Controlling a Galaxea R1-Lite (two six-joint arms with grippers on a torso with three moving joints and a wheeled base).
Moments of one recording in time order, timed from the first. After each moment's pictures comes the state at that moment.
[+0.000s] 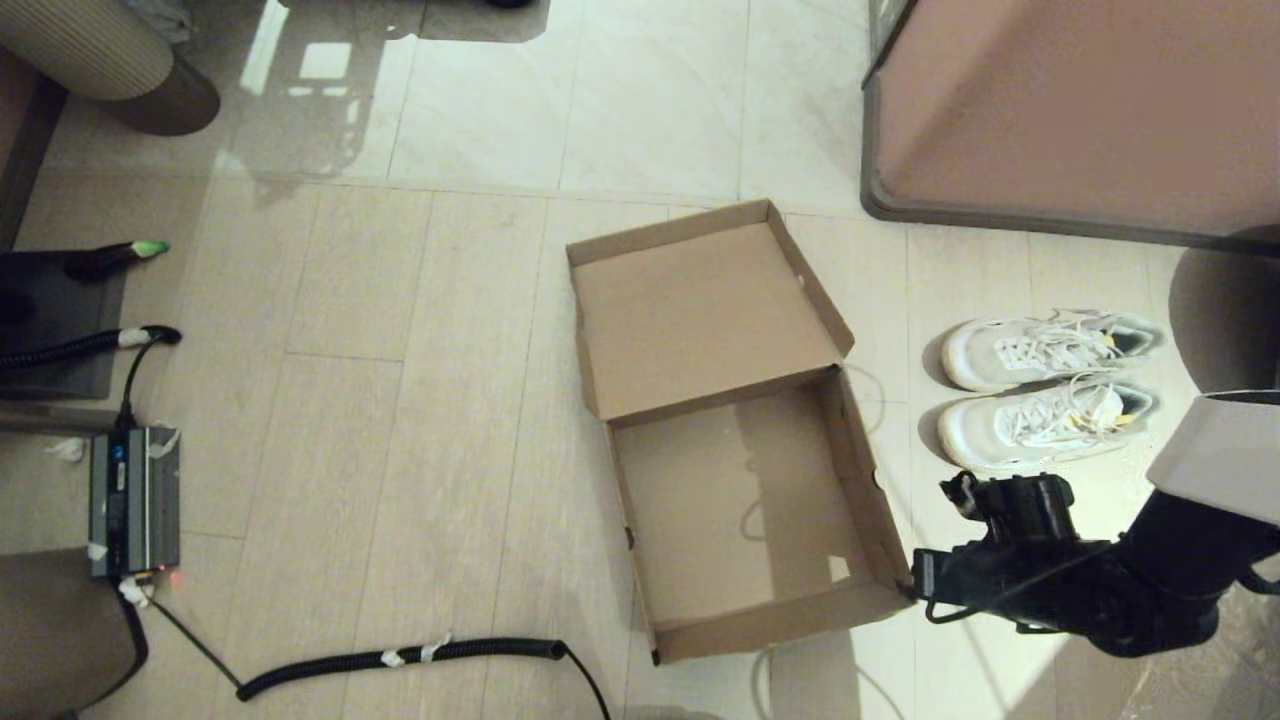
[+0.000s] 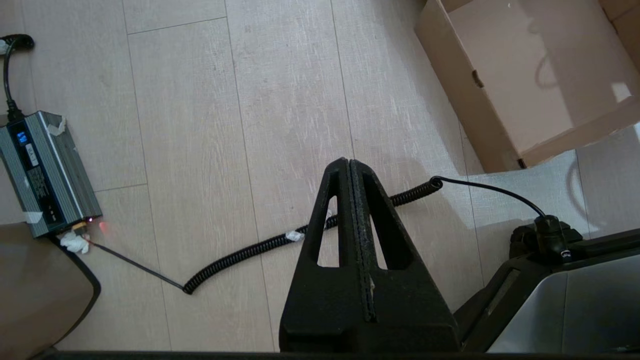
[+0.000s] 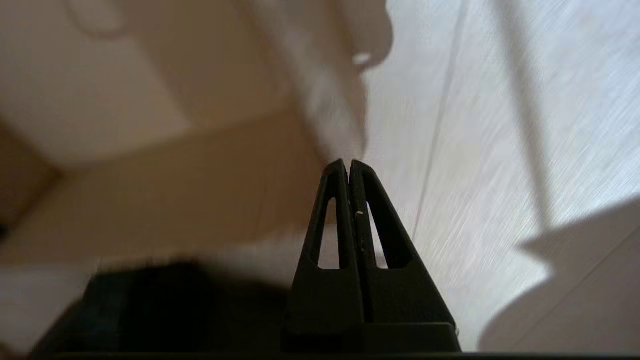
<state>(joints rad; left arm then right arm) -0.01 0.00 0.00 0.00 -0.06 0.20 0.09 2.17 -0.58 -0.80 0.05 0.23</state>
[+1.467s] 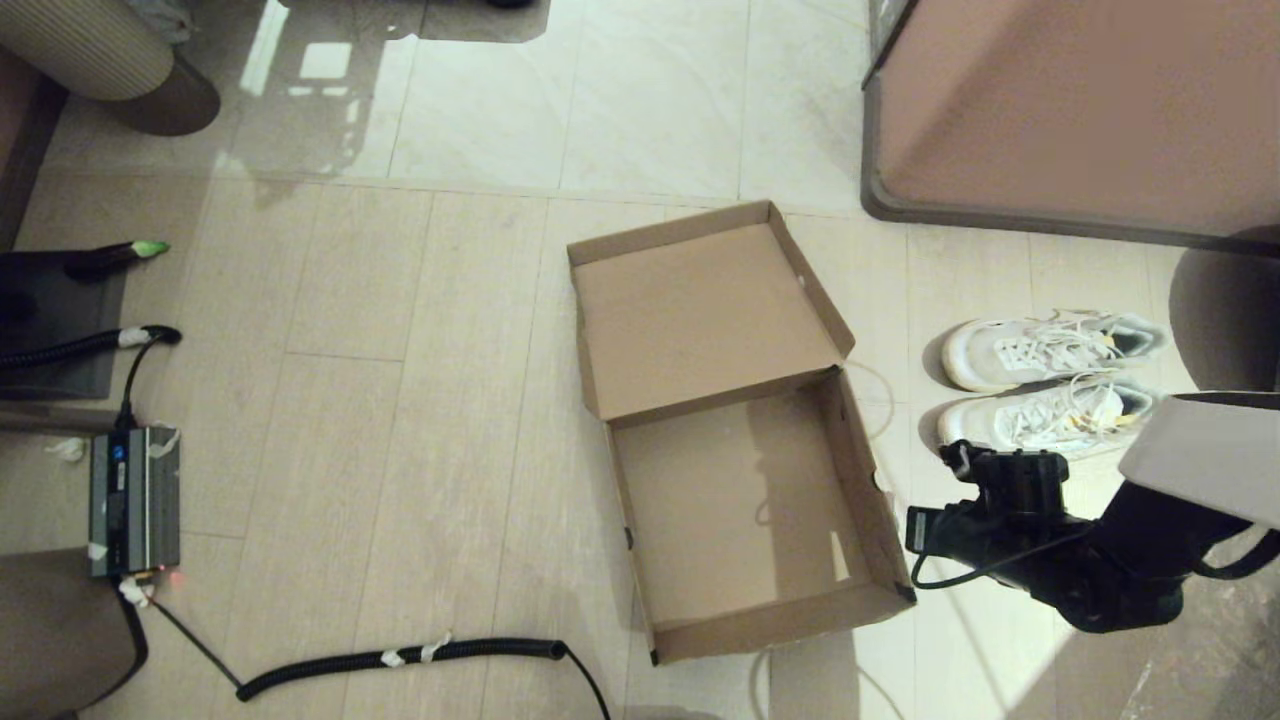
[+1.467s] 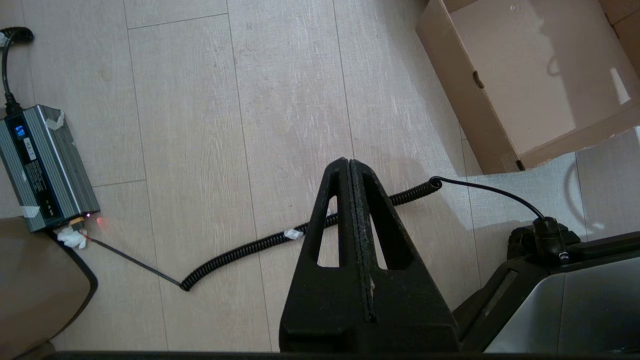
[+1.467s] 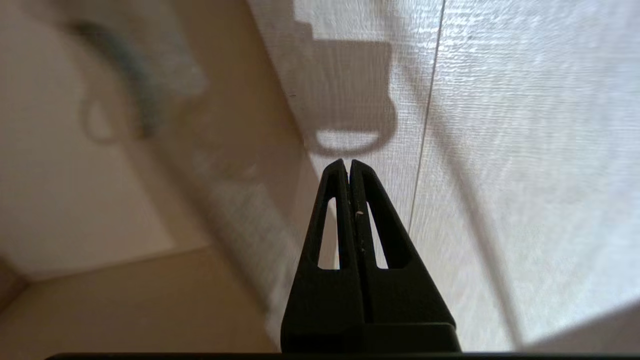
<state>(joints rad) -0.01 0.00 0.00 0.00 -0.05 0.18 0.04 2.28 -0.73 -0.97 0.01 0.17</state>
